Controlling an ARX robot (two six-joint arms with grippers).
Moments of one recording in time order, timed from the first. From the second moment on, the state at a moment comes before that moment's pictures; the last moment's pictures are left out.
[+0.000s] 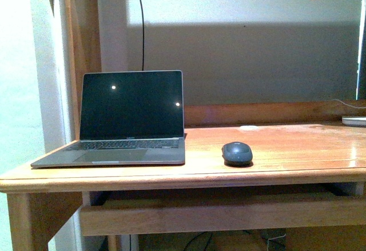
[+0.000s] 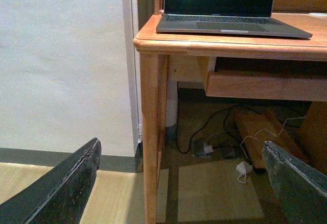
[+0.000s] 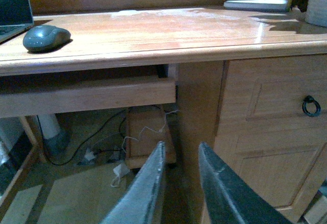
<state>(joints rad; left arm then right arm) -0.01 0.01 0.01 0.00 0.00 0.00 0.00 0.44 0.08 0.35 0.00 0.01</state>
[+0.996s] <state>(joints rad) -0.01 0.01 0.01 0.00 0.00 0.00 0.00 0.01 0.01 0.00 0.00 0.00</state>
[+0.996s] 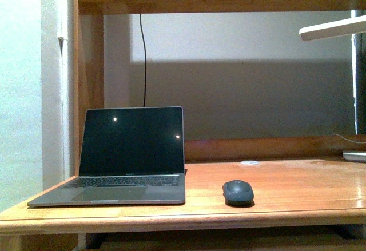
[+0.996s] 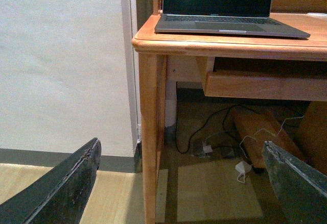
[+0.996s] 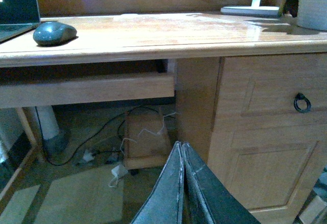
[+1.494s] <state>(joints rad) -0.01 0.01 0.01 0.00 0.00 0.00 0.00 0.00 0.01 0.00 0.00 0.00</state>
